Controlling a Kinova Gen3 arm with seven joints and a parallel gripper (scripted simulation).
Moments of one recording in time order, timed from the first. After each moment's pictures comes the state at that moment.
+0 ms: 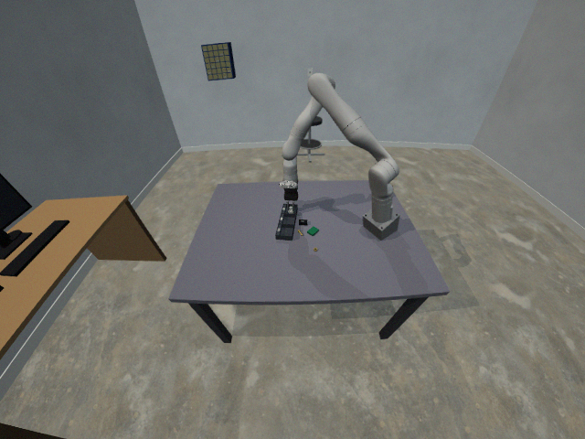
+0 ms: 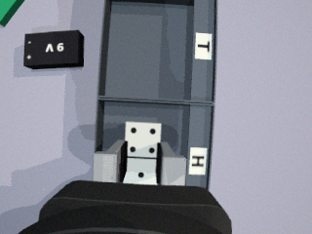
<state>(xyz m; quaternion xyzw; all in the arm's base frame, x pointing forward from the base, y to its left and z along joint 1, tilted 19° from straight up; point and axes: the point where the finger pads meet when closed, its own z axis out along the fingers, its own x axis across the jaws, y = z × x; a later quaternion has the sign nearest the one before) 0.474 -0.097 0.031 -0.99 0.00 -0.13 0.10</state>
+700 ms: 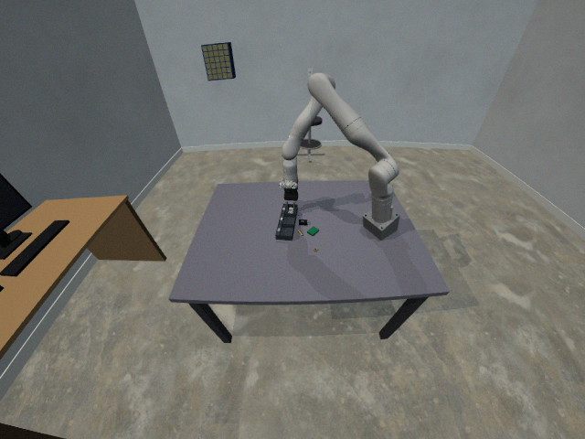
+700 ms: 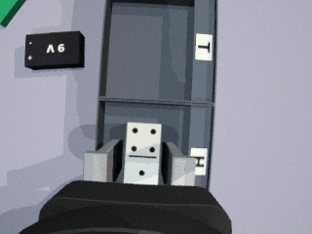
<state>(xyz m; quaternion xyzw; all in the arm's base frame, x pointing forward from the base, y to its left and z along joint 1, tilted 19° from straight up) 0.473 -0.097 0.031 -0.99 0.00 -0.13 0.10</state>
